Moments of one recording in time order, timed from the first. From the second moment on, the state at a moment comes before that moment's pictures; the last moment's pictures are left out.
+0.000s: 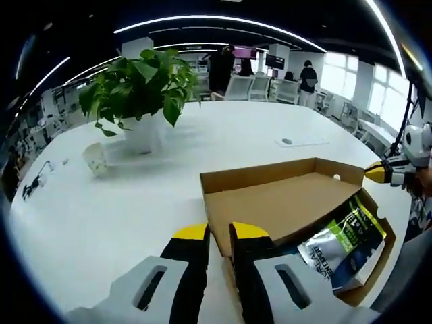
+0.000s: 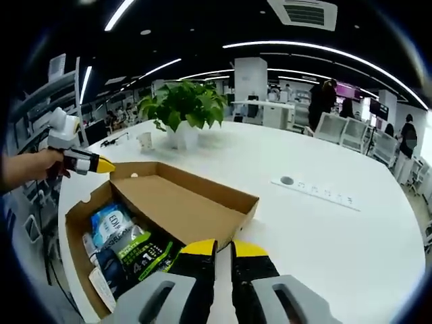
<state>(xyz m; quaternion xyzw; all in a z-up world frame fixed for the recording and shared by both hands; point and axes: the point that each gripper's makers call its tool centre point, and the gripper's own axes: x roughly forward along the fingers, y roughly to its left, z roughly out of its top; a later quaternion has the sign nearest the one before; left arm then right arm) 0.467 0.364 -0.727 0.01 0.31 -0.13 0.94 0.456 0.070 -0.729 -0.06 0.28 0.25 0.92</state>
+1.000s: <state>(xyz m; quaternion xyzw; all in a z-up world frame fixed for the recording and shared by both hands) 0.420 0.304 -0.721 0.03 0.31 -0.19 0.93 0.390 0.100 -0.740 -0.07 0.34 0.34 0.88</state>
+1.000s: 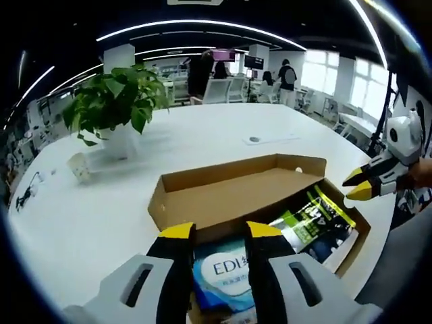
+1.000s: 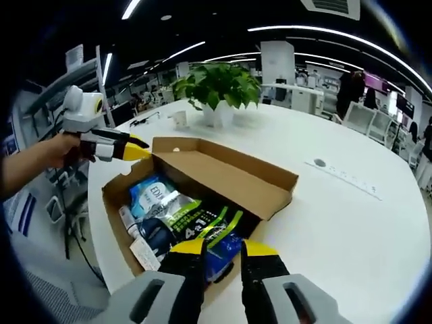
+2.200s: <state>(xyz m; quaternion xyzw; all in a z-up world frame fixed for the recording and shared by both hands) 0.369 0.276 -0.766 -0.03 0.37 -0.25 0.89 0.370 0.135 -0.780 -0.05 0.45 0.33 0.83</state>
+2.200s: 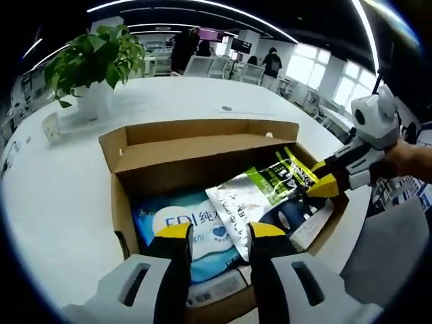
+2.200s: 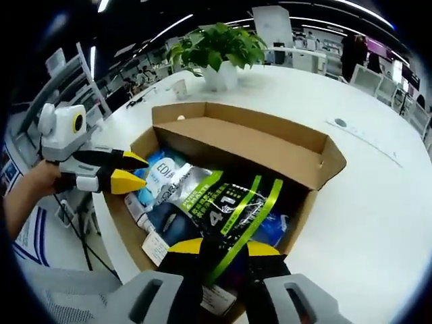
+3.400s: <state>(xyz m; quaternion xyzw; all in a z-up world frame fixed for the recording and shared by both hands) 0.384 0.247 -0.786 -0.09 0.40 -0.30 0.86 0.369 0.130 -0.789 -0.20 0.41 0.36 0.82</state>
